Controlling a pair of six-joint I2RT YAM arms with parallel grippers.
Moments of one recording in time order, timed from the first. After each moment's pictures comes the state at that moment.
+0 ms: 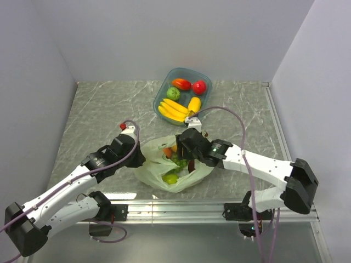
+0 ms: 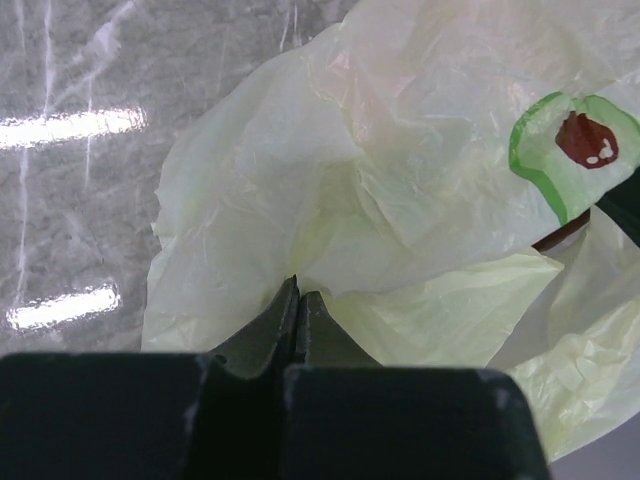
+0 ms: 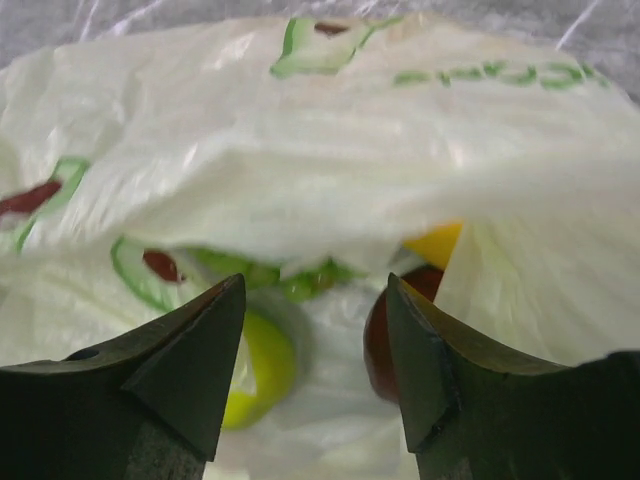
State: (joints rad) left arm -0.71 0.86 0.70 -0.59 -0.11 -0.64; right arm 0.98 1.31 0.98 -0.50 0.34 0.66
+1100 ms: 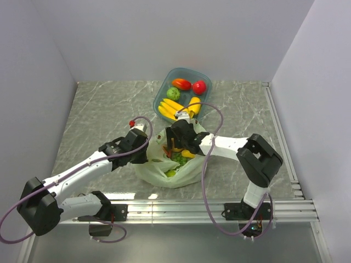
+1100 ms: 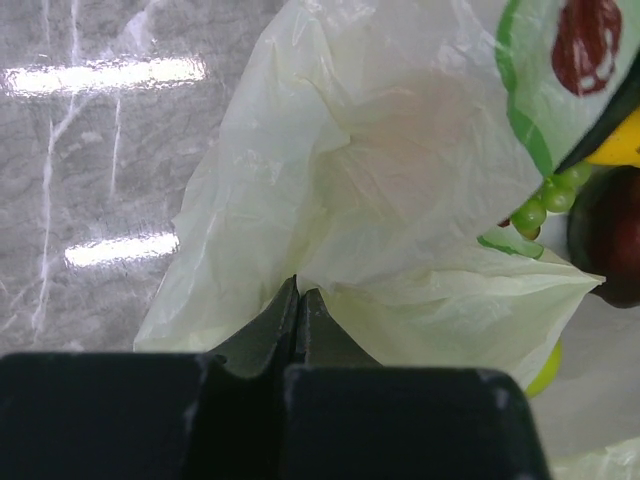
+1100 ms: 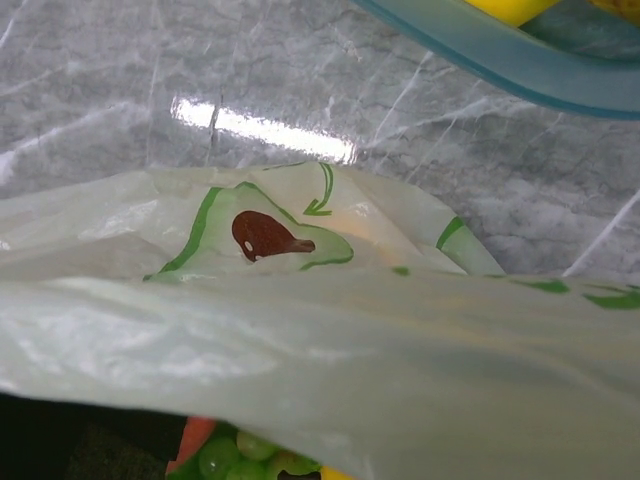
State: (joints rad) left arm -0.71 1.12 0.77 -0.58 -0.18 -0.64; right arm 0.82 1.75 1.02 -0.07 0.29 0.50
